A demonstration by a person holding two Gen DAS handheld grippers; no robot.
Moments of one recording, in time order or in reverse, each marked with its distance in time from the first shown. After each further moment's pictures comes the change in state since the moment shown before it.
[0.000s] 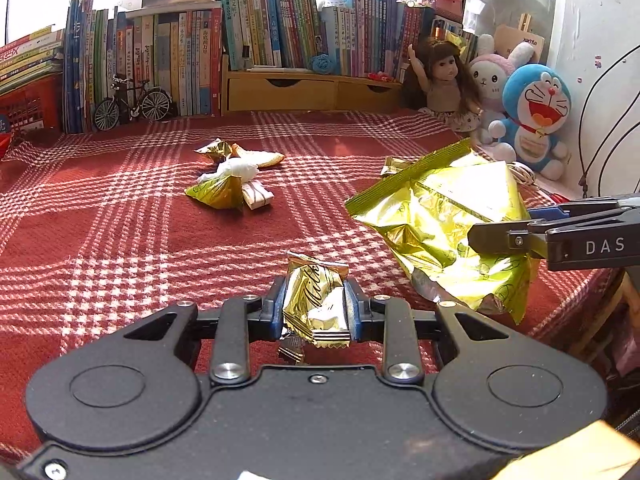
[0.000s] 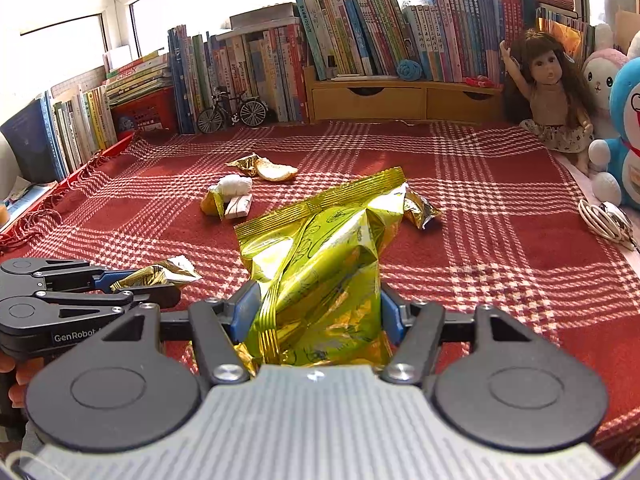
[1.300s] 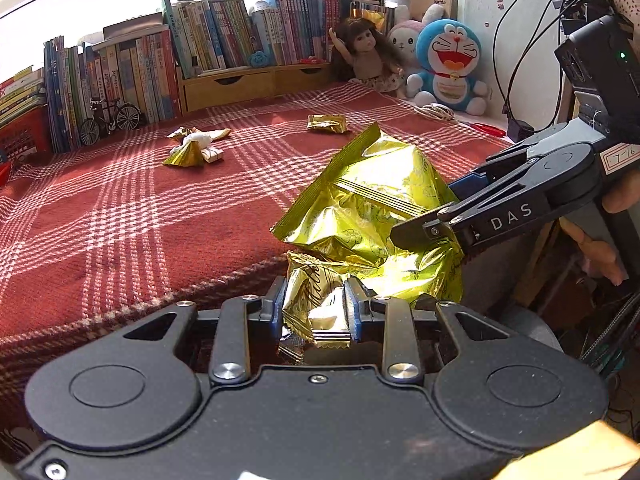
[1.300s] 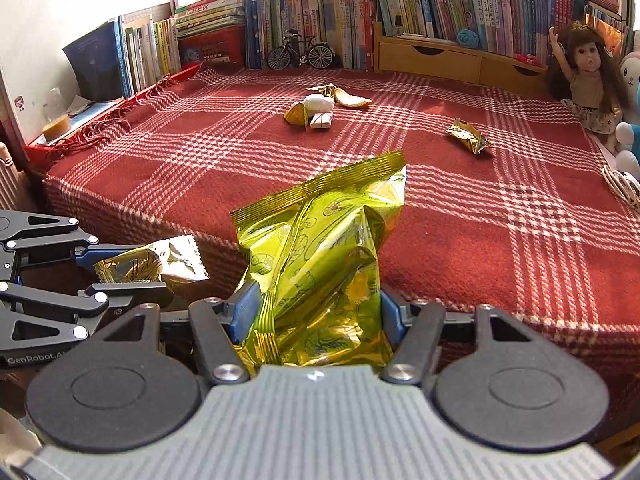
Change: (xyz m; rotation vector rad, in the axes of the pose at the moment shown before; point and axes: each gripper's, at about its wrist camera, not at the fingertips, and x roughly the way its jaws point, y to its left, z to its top) left arm -0.122 -0.052 -0.091 0.190 0.028 -0.055; right arm -0.055 0.052 -0.069 -0.133 0.134 0.089
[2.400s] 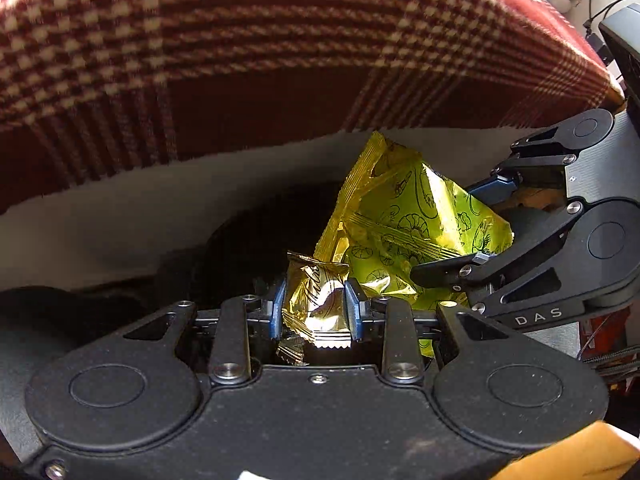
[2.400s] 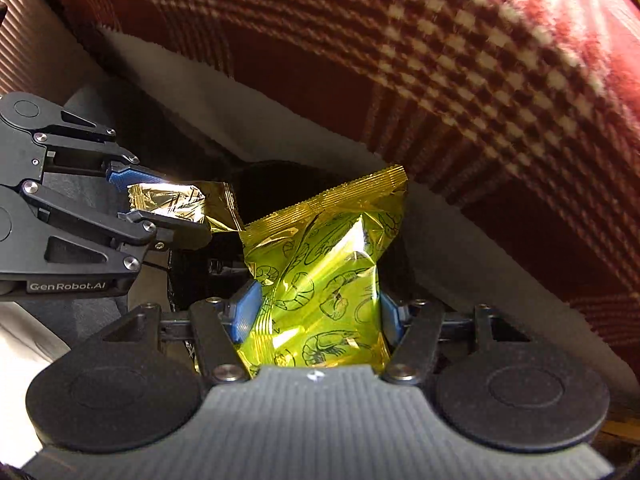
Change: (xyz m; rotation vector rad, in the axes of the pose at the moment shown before) left arm 0.109 0.048 -0.093 -0.327 0.581 -0.091; right arm 0.121 0.058 -0.069 -0.210 0.618 0.110
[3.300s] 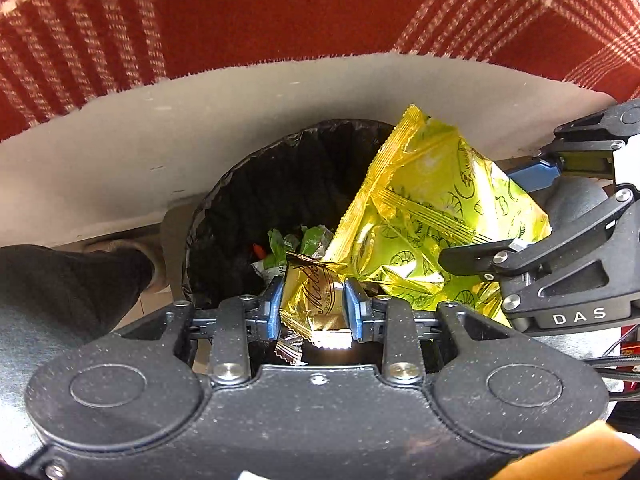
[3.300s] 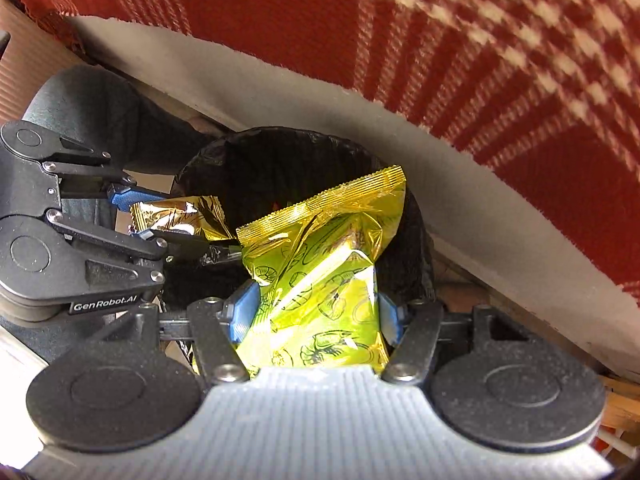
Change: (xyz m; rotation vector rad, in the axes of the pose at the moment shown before) left arm 0.069 0.008 0.005 -0.039 0.159 0.063; right arm 0.054 -0.015 0.016 0.090 0.099 0.045
